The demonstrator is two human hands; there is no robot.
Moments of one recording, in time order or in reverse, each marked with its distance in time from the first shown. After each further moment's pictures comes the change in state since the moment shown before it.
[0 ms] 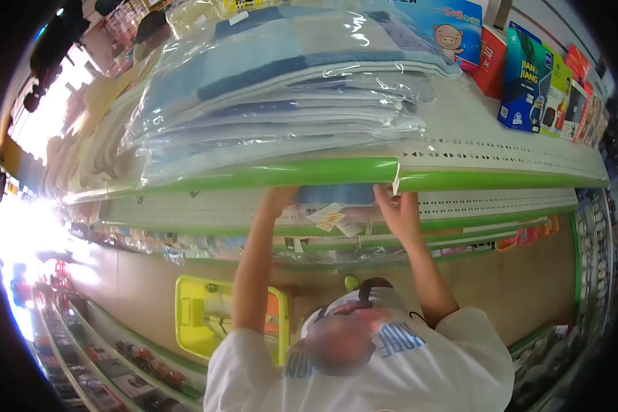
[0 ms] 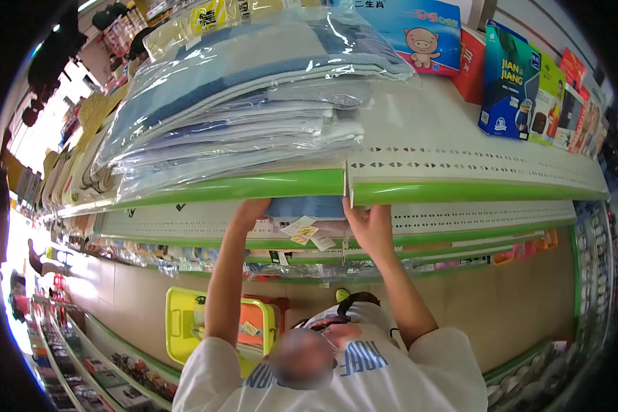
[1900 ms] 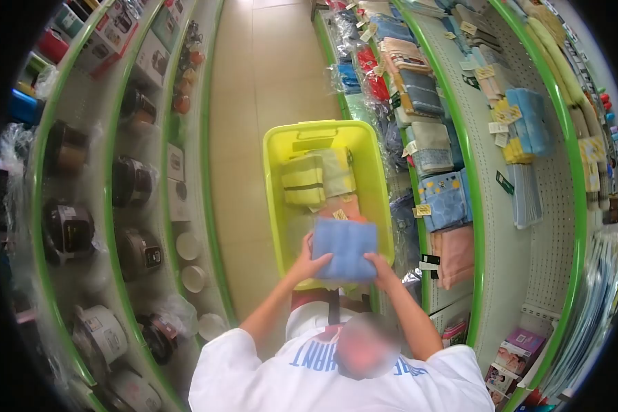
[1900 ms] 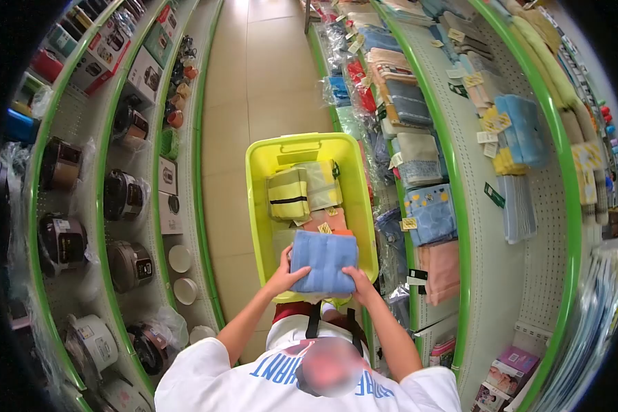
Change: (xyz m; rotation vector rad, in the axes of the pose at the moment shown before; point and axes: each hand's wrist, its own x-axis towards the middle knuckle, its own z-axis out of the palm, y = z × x) left_hand -0.480 -0.342 0.038 -0.918 1.021 -0.446; right_hand -0.363 -0.015 0.327 0.148 -1.878 1.129
